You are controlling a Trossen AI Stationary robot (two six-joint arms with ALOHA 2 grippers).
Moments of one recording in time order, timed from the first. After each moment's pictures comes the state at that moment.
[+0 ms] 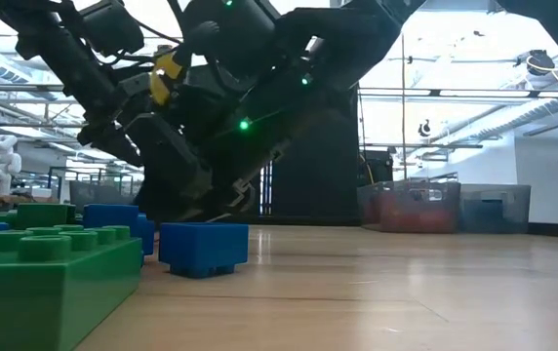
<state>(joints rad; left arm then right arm) 0.38 0.90 0.53 -0.45 -0.08 -0.46 0.20 2.33 1.55 0.05 0.17 0.27</state>
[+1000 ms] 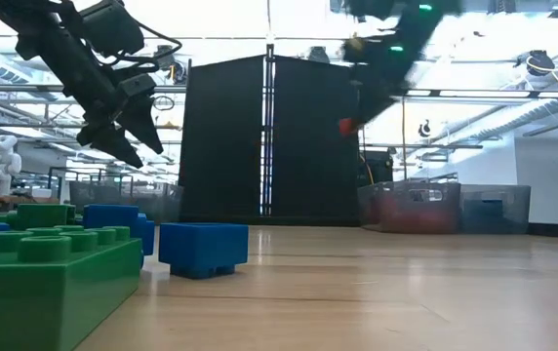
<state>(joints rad) 0.38 0.90 0.53 -0.46 -0.08 -0.47 -0.17 1.48 1.15 -0.62 0.46 0.18</state>
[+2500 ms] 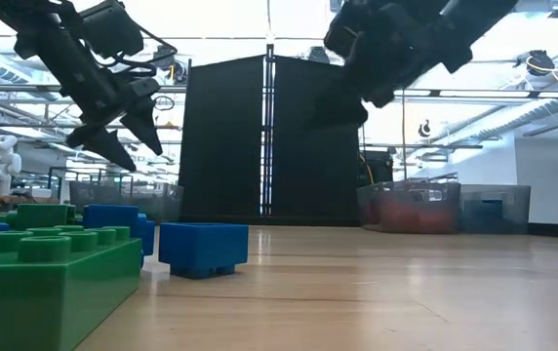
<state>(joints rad) 0.38 0.90 0.53 -0.48 -0.12 -0.64 -0.01 1.52 0.85 0.11 -0.21 0.07</state>
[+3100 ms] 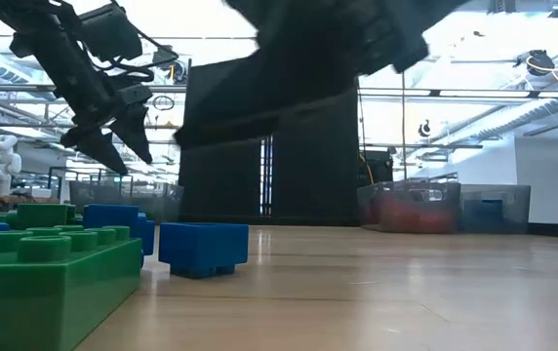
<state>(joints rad) 0.38 0.90 0.53 -0.55 -0.13 -0.57 0.28 2.02 1.25 0.17 -0.21 -0.06</state>
